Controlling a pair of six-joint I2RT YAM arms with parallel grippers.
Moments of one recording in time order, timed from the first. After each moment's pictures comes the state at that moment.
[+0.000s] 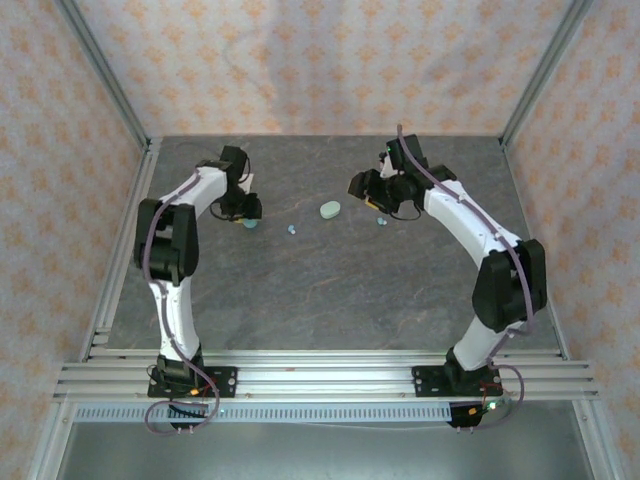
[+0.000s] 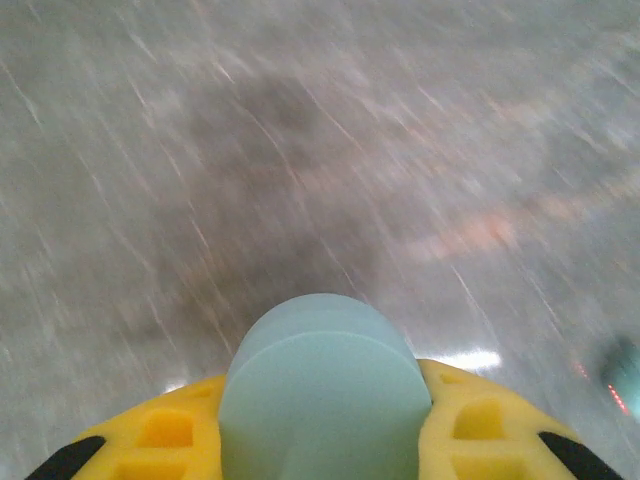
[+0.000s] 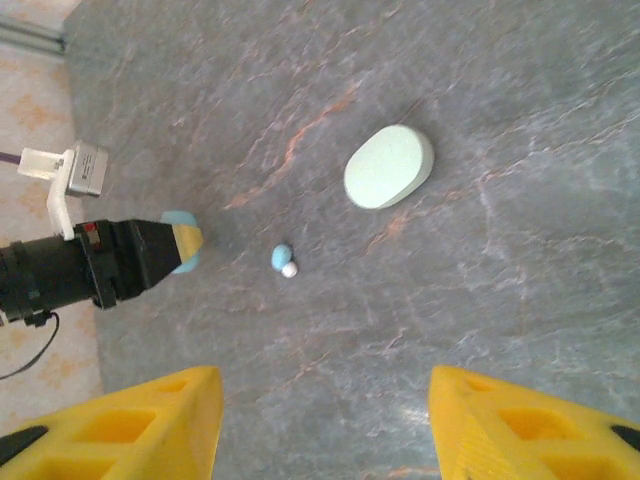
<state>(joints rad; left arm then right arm) -0.09 2.03 1.55 -0.86 0.18 -0.16 0.36 1.67 1.43 -0.65 -0.41 0.71</state>
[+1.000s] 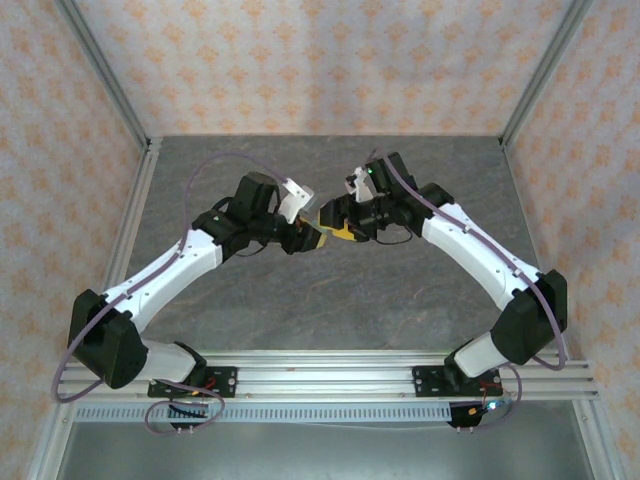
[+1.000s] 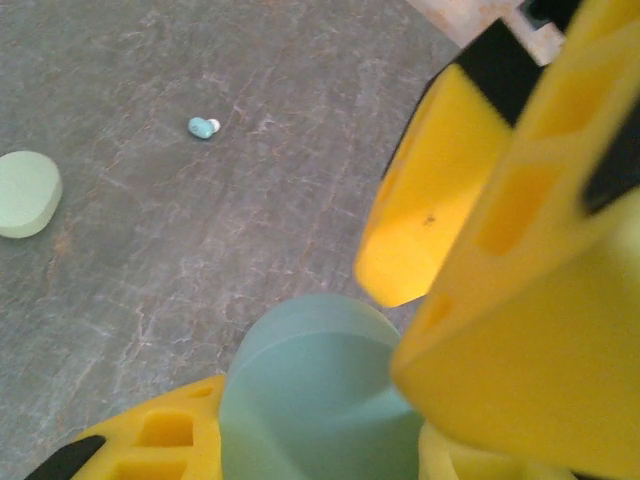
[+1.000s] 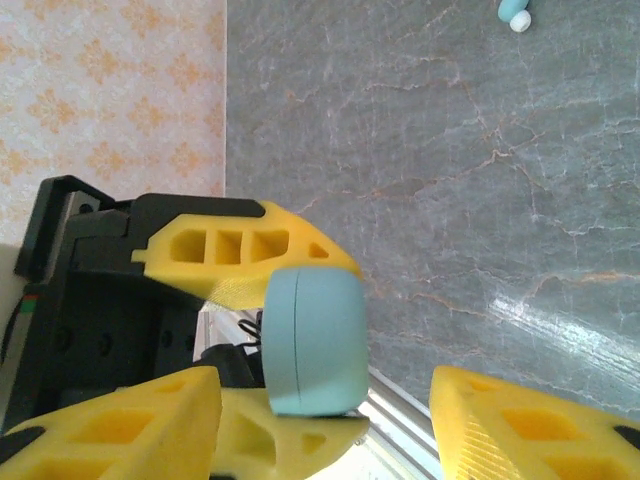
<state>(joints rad) -0.51 1.37 1.12 -0.47 0.53 -0.04 0.57 1.49 1.38 -0.74 -0.65 0.75</state>
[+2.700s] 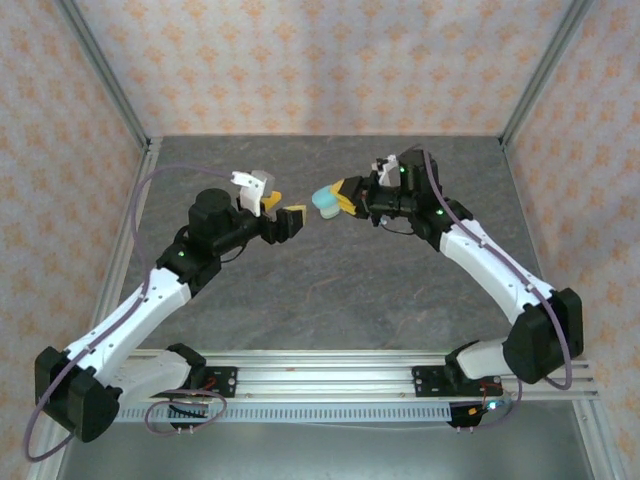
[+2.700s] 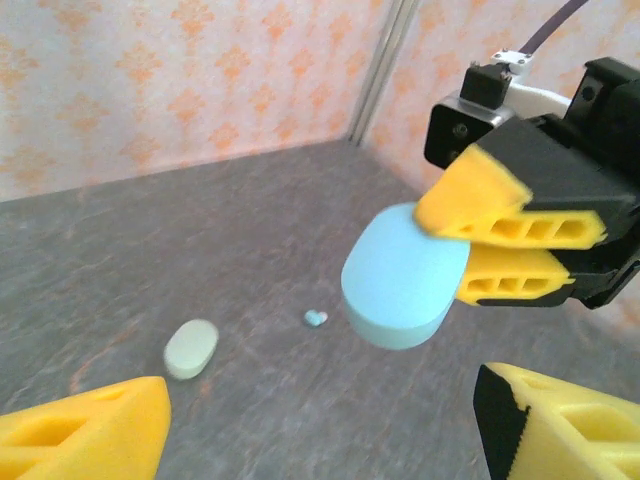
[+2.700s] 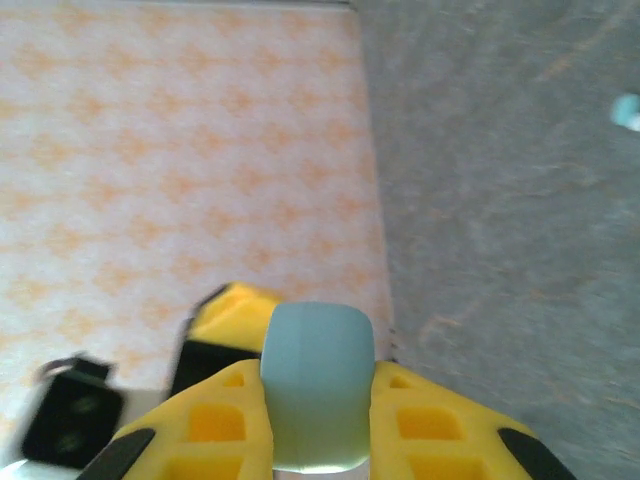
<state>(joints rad) -0.45 1.07 0.86 0.01 0.32 -0.24 0.45 1.36 1.15 -0.15 -0.69 1.30</state>
